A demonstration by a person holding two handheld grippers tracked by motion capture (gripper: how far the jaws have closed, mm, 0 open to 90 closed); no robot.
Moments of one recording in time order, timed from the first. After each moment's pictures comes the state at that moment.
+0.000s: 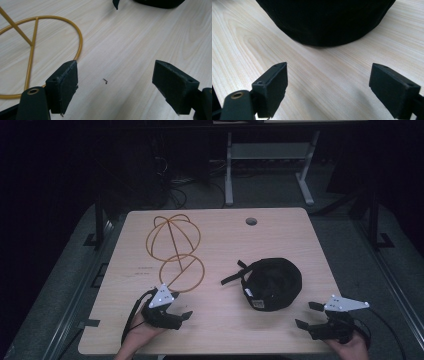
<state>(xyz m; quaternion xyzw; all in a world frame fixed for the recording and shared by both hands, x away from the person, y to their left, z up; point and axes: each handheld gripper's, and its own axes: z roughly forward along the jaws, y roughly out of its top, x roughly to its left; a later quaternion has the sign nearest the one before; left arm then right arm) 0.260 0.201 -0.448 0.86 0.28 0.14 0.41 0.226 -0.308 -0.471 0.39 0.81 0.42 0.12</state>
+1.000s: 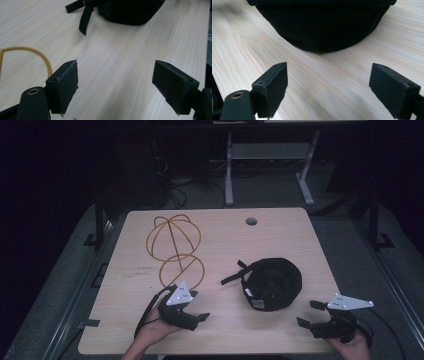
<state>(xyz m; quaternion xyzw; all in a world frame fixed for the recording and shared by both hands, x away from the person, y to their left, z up) 0.260 0.152 -0.423 0.88 0.22 0.11 0.42 0.227 -0.312 -0.467 0.39 0.80 0.44 0.11</state>
